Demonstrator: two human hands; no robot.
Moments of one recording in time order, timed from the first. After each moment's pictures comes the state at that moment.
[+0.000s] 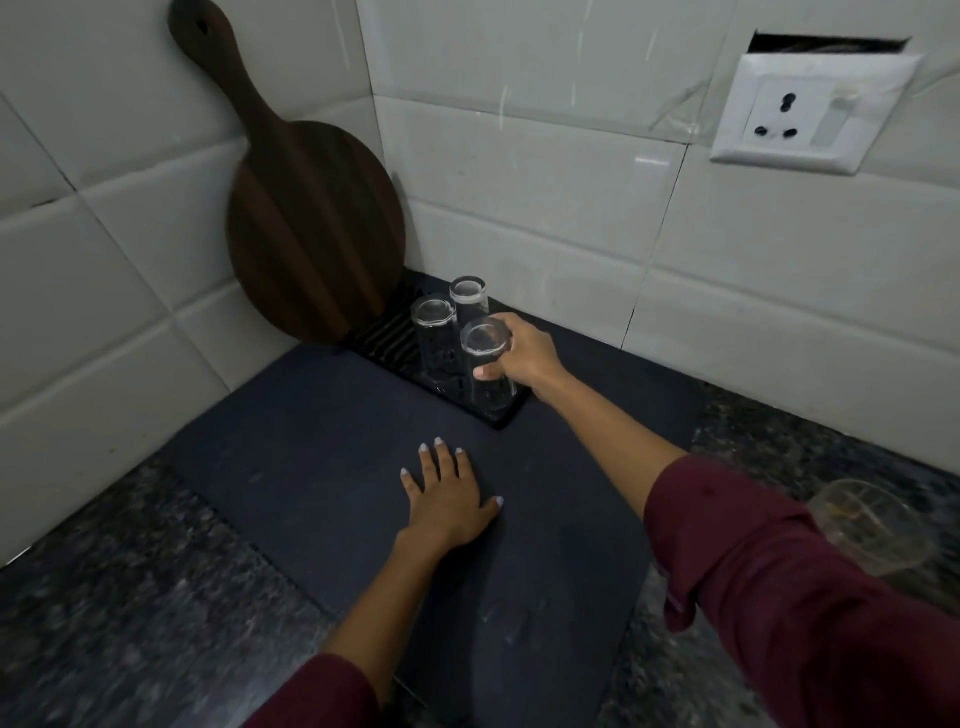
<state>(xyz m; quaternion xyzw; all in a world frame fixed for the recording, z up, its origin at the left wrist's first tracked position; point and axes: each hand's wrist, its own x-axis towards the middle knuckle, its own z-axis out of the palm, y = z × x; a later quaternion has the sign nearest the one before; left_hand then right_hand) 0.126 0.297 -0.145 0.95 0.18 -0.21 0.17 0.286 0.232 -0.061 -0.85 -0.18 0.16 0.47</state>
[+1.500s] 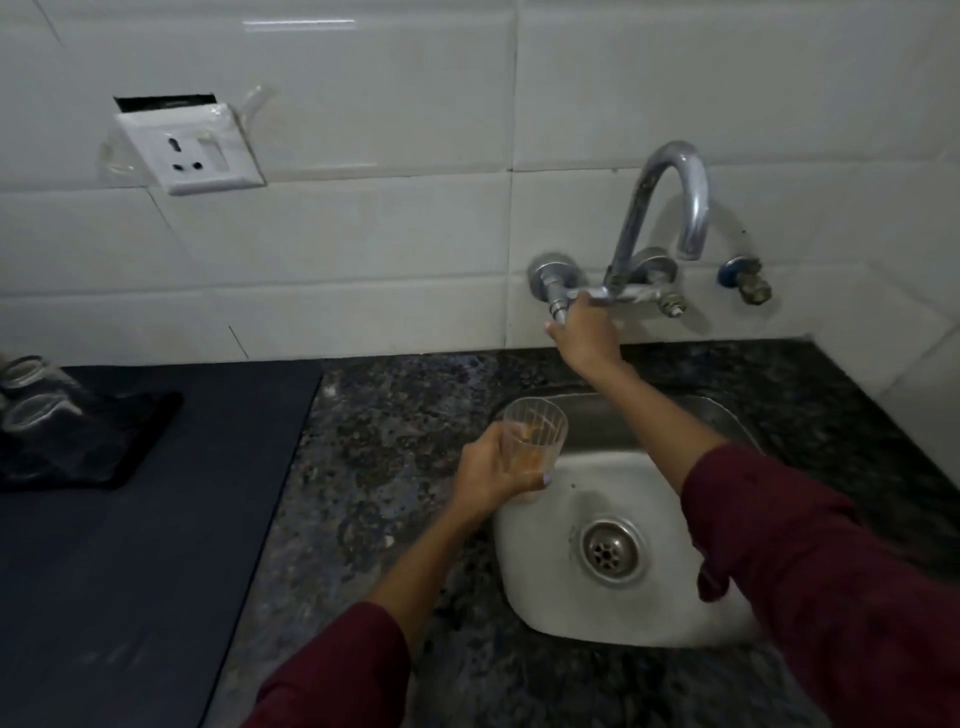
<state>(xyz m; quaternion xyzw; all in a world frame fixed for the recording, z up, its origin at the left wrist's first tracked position) 0.115 -0.139 -0.107 0.83 -0.13 -0.11 0.53 0.197 -0.307 -0.013 -0.94 0.18 -0.11 0.27</state>
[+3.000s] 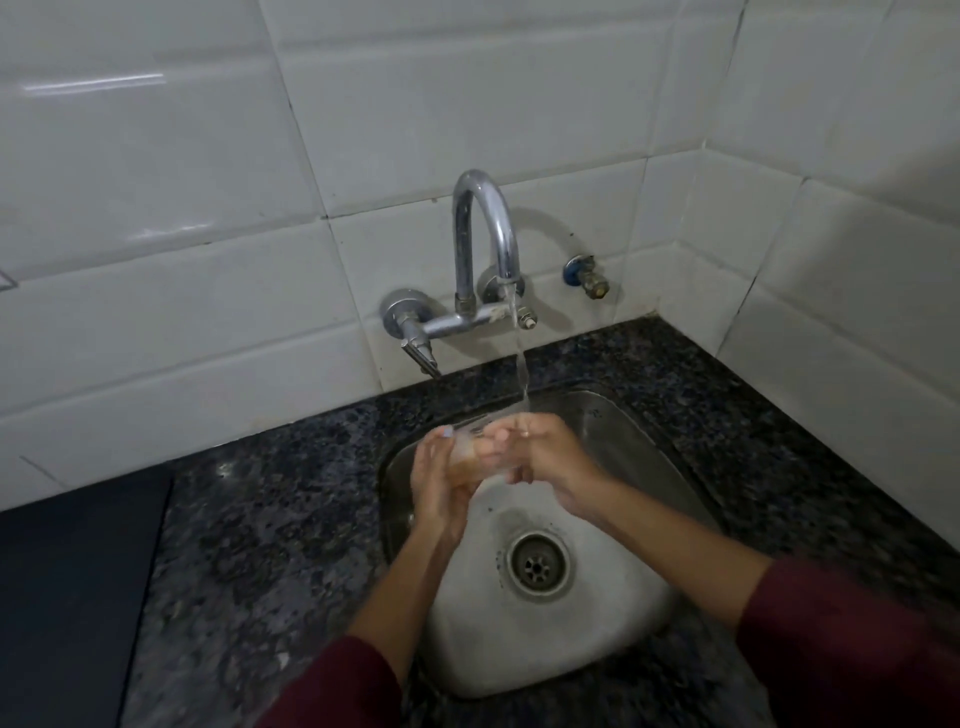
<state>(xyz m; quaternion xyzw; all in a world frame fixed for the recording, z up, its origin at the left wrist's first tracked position) 0.143 -0.242 -0.118 0.44 0.08 -0.23 0.87 0.071 -0.357 -0.050 -0.68 0.15 -0.03 0.72</state>
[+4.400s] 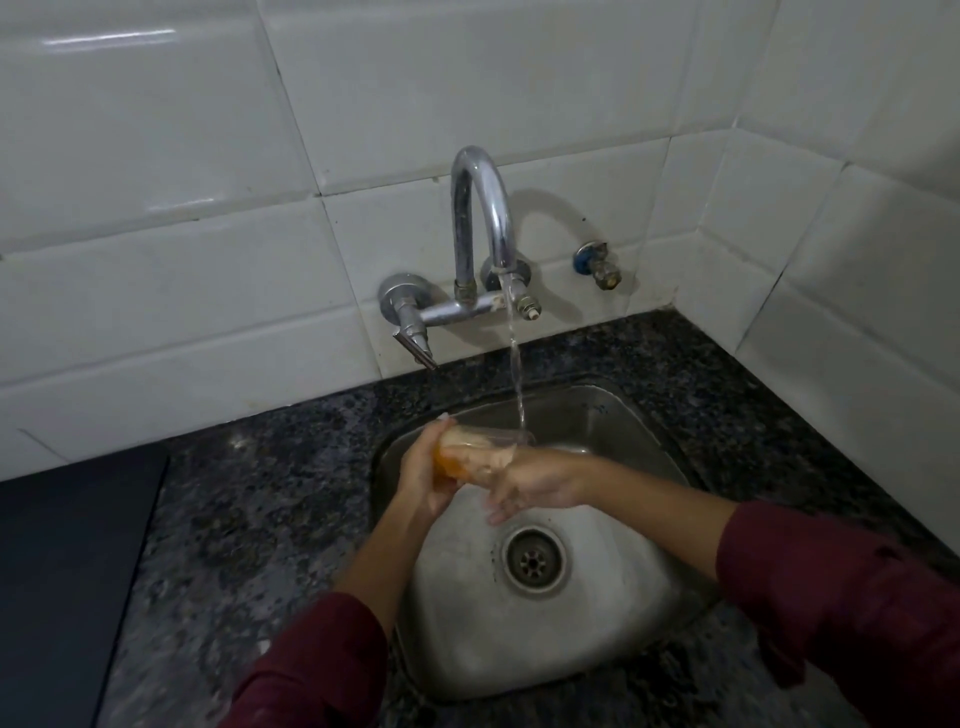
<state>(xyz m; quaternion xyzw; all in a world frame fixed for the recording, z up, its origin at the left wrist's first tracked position) 0.177 -0.251 -0.130 0.48 0.13 -0.33 0.80 0.090 -0.373 -0.069 -0.79 -0.02 0.31 0.53</state>
